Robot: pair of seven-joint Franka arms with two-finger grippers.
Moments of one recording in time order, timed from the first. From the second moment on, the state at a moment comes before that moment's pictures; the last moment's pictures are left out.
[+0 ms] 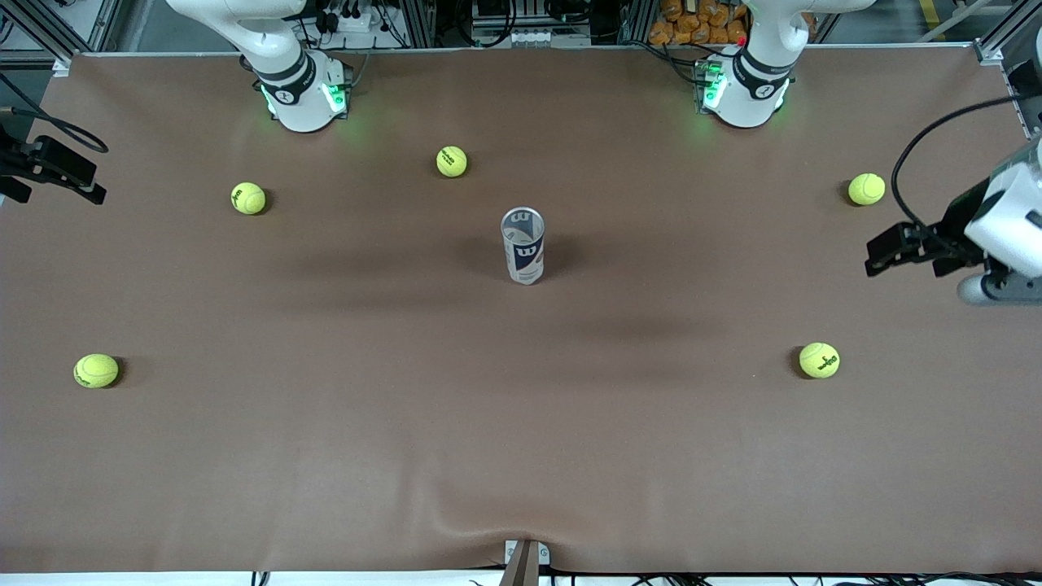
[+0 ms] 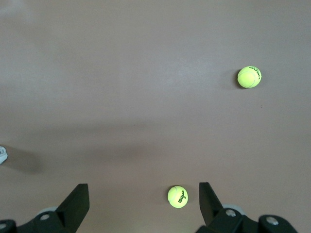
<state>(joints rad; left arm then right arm) -0.08 0.18 -0.03 -1.35 -0.01 1.53 -0.11 0.00 -0.05 -0.06 -1.54 0.01 1.50 -0.01</state>
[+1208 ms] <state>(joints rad) -0.02 -0.08 -0.08 -1.69 -0.03 1.67 -0.18 0.00 -0.06 -0.05 -1.54 0.01 1.50 -0.01</state>
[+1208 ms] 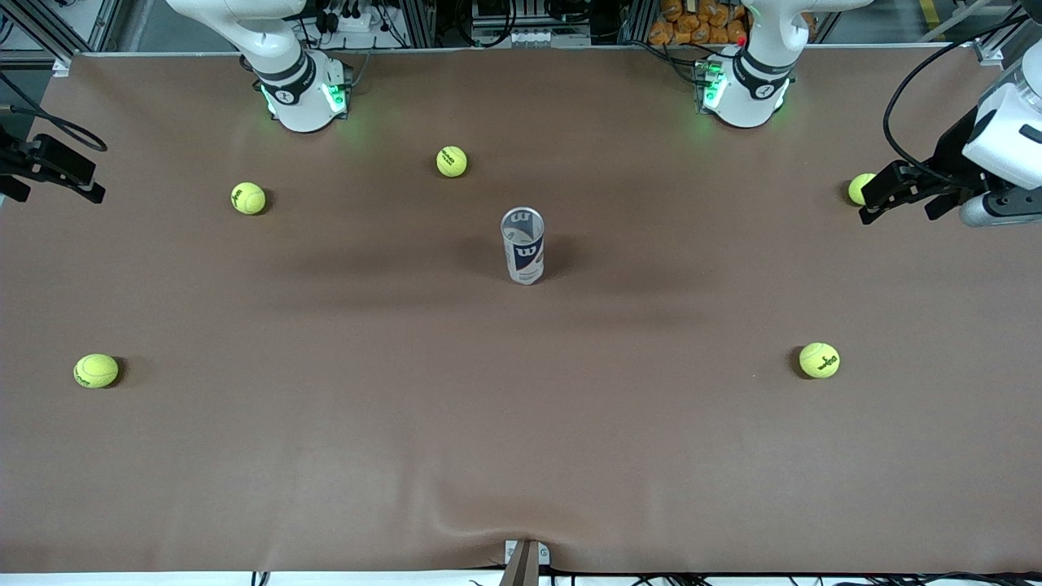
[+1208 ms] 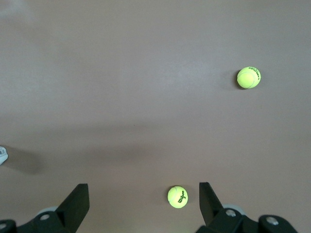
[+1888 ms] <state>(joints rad) -0.04 -0.08 0.05 -1.67 -0.03 1.67 -0.05 0.00 -0.07 -0.06 -1.54 0.01 1.49 -0.02</state>
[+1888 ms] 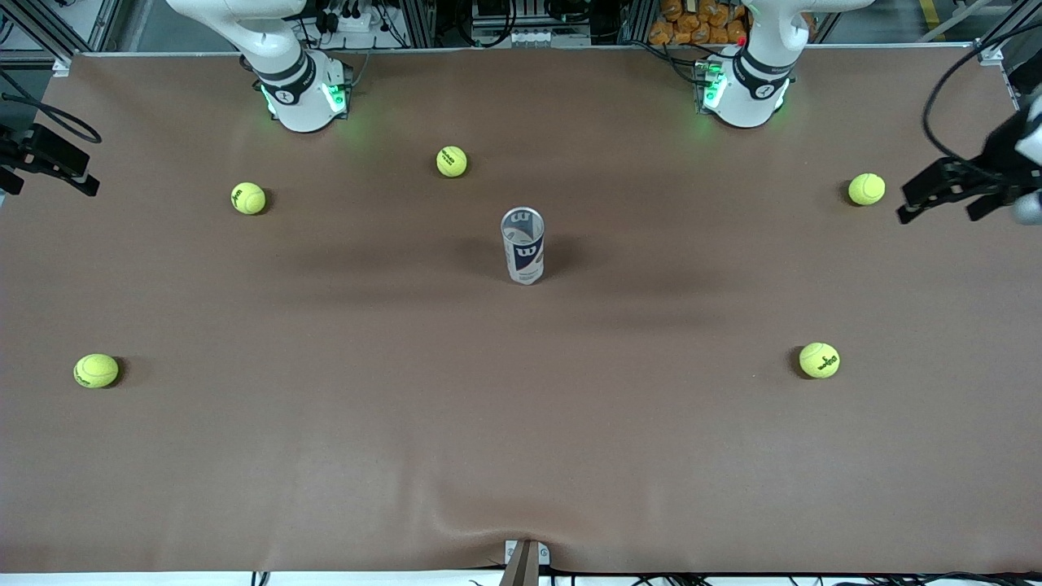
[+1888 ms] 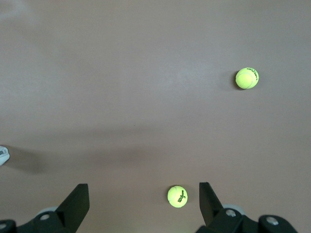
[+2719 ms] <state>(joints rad) -0.11 -0.08 0.09 -1.63 -0.01 1.63 -0.03 0.00 -0.07 -0.06 -1.54 0.00 1.49 -0.02</state>
